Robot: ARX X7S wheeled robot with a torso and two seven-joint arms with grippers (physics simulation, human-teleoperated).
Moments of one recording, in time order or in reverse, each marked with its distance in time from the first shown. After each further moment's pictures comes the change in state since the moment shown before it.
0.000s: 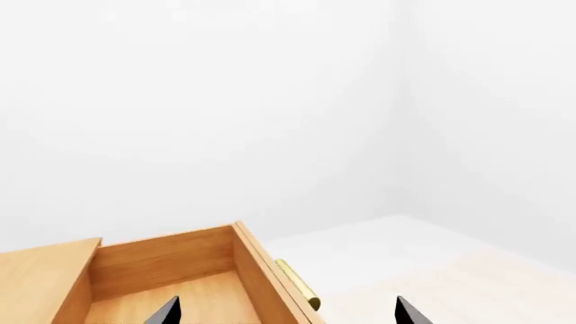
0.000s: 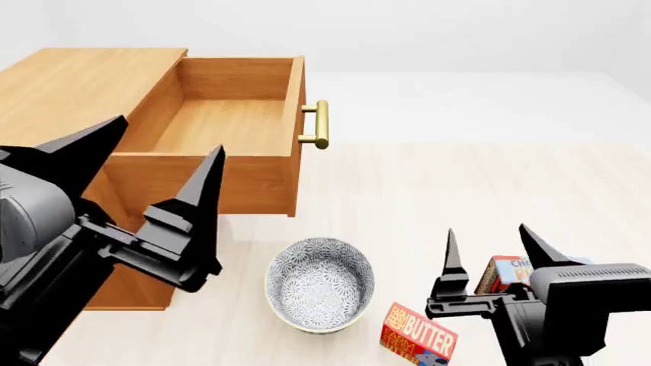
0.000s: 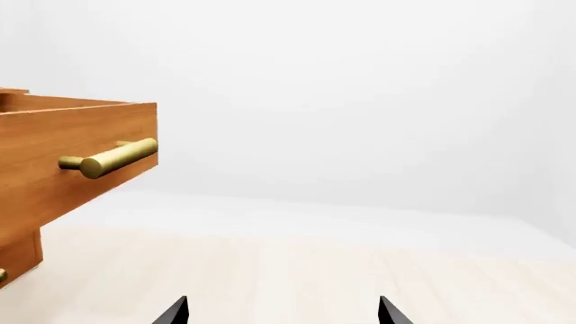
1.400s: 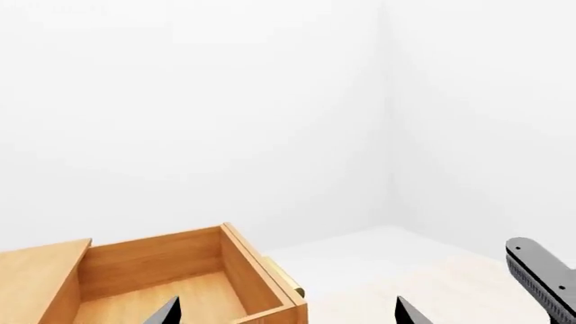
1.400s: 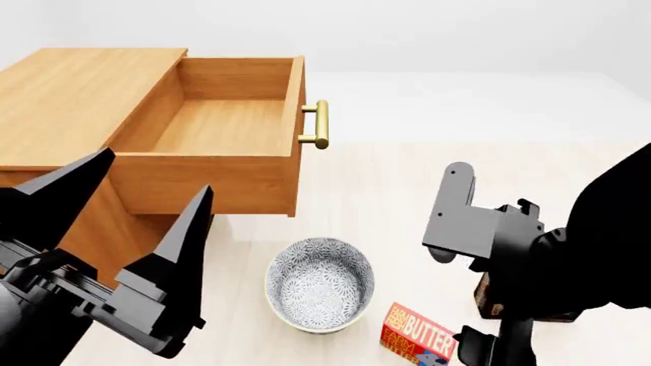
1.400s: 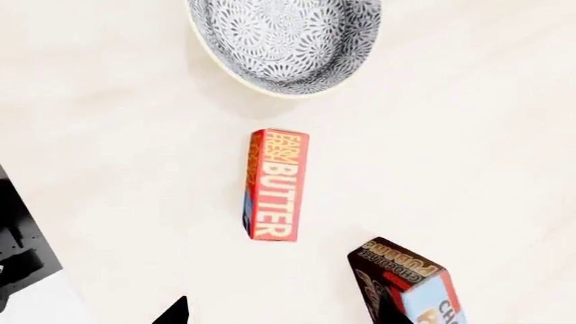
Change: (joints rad) left arm 0.169 -0.130 0.088 0.065 0.234 0.190 0.055; right arm 1.897 0.274 -1.297 0.309 1.109 1.091 -0.430
